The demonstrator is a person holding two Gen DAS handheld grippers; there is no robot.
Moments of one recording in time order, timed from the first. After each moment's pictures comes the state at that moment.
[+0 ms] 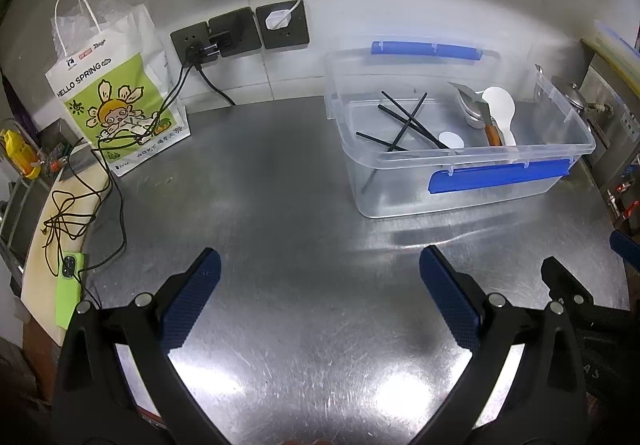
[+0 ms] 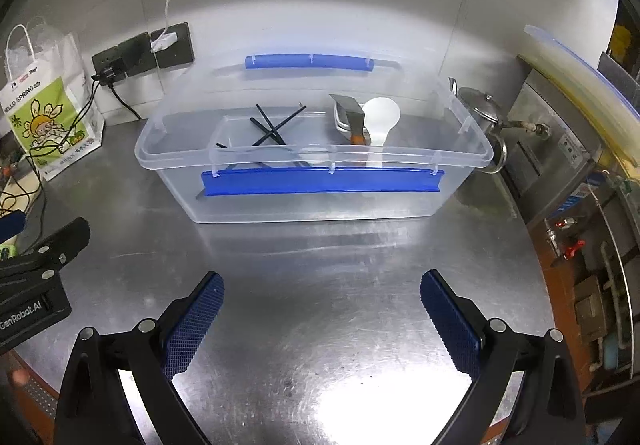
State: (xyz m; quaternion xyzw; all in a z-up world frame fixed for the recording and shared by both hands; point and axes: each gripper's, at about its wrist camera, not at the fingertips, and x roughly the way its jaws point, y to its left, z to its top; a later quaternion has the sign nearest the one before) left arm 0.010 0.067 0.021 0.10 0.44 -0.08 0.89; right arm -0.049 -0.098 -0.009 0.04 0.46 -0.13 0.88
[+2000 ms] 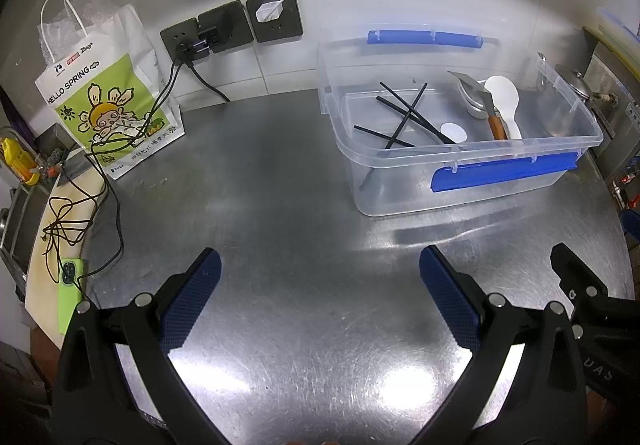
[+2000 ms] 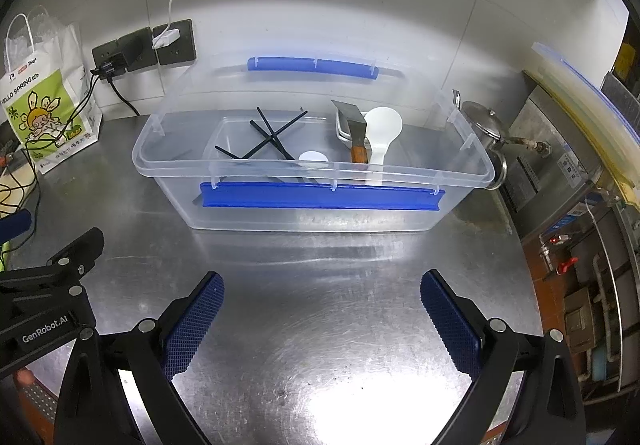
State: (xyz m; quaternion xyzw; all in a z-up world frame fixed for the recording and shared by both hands) left arm 0.021 0.058 0.011 0.11 0.45 -0.08 0.88; right arm -0.038 -0.092 -0.001 0.02 0.46 -0.13 0.88
